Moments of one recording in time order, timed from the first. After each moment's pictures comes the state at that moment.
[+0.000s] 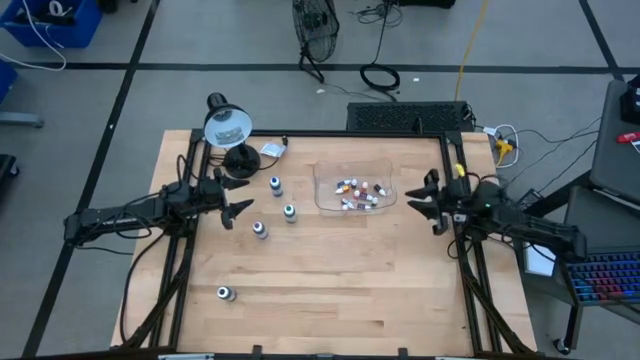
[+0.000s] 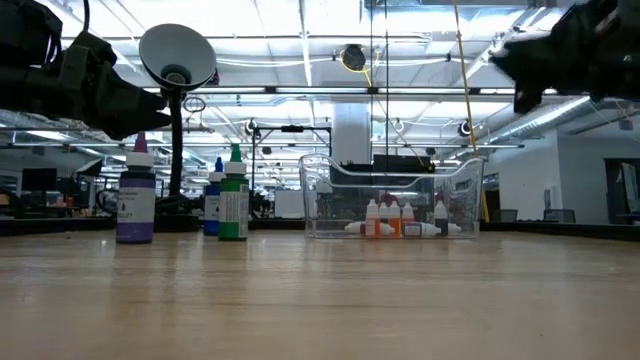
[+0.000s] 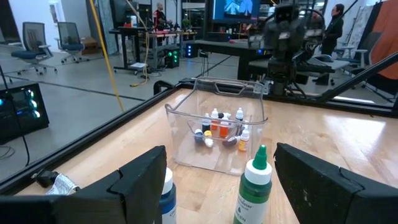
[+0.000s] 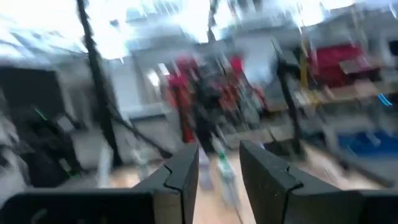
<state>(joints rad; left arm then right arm) 0.20 0.12 0.01 0.08 -0.08 -0.06 -0.32 0.07 0.02 0.29 -0.28 0.22</state>
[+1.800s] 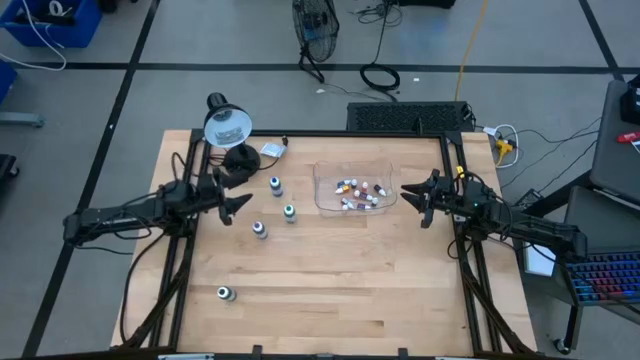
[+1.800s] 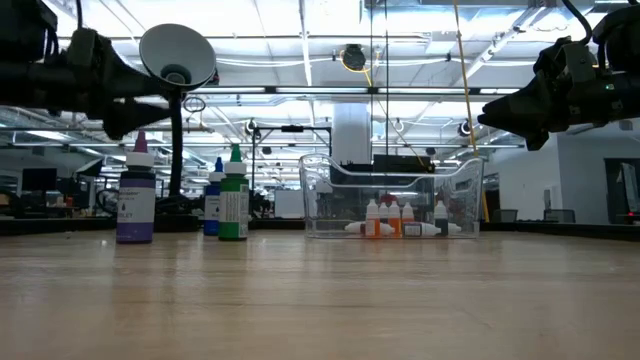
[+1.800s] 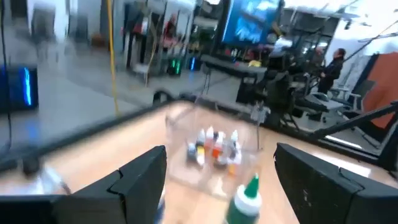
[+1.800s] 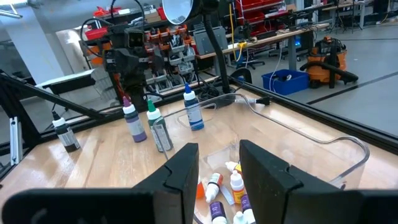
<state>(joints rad) 0.20 0.13 0.01 0.16 -0.11 -0.23 -0.32 0.08 0.01 0.03 -0.03 0.22</state>
